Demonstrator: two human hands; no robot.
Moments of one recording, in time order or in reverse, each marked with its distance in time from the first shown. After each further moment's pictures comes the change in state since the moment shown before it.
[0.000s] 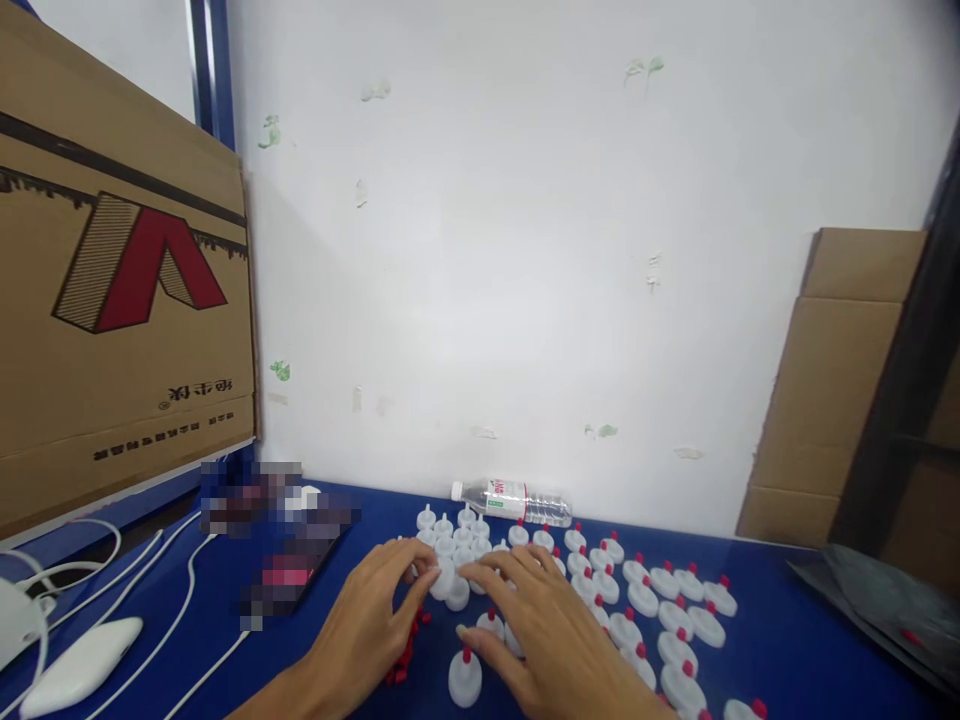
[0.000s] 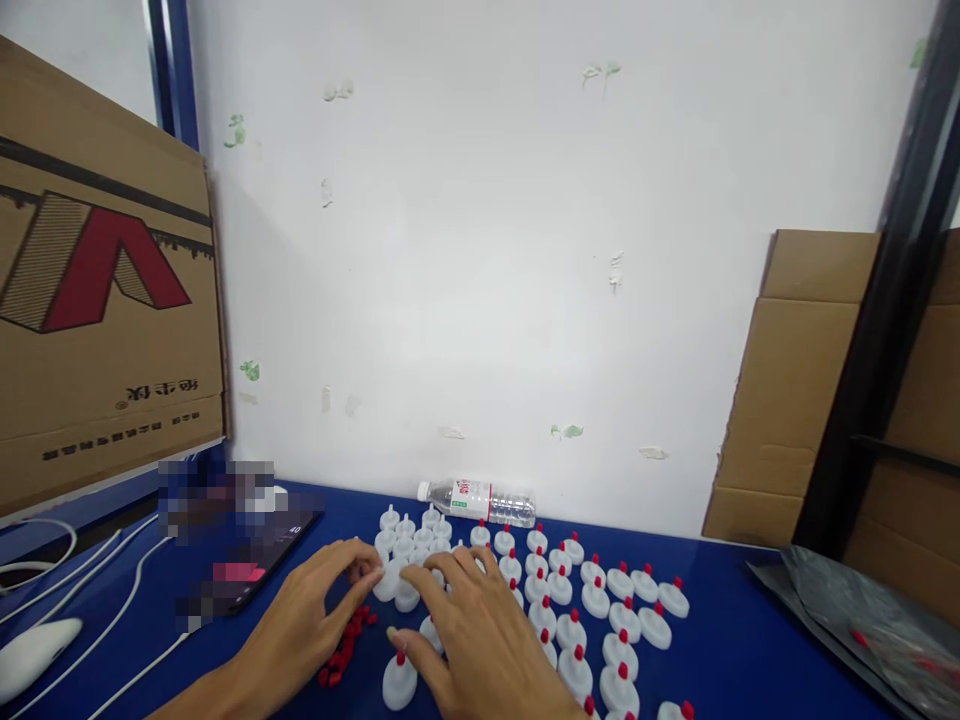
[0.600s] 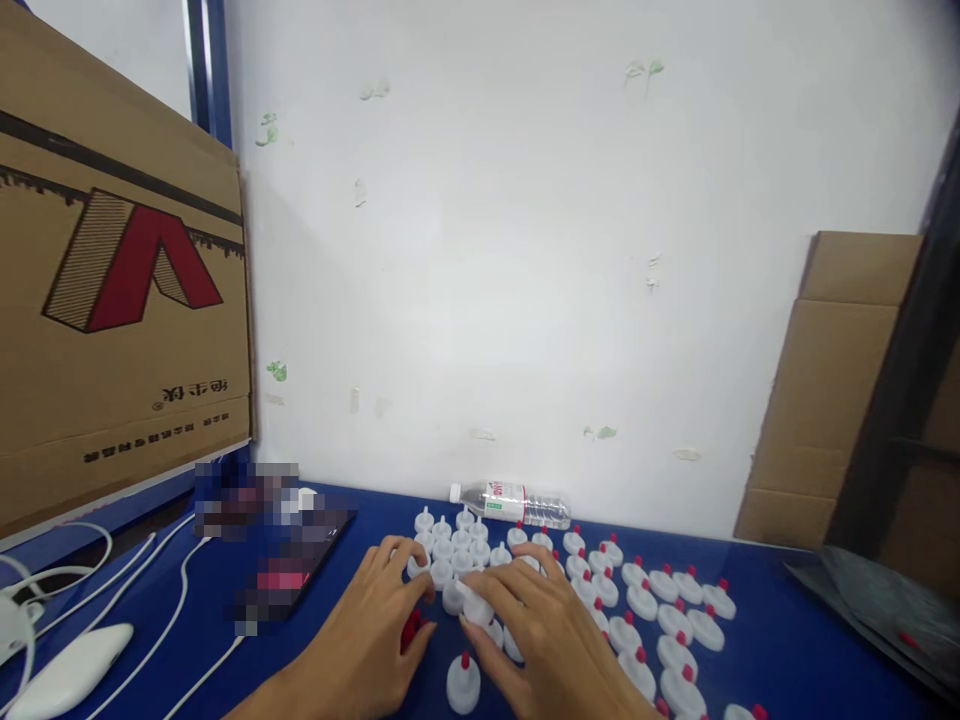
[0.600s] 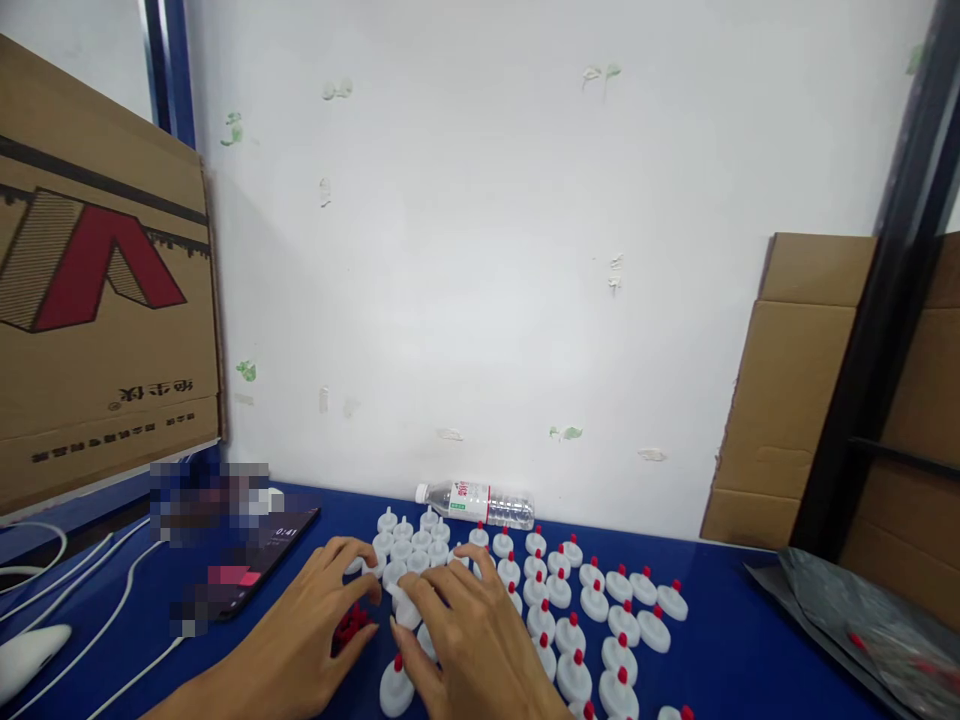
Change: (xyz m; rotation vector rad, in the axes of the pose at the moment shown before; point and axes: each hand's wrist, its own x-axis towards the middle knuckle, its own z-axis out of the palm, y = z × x) left_hand -0.007 0.000 0.000 0.285 -0.057 0.181; right_hand 0.006 -0.005 0.004 0.004 0.285 -0.174
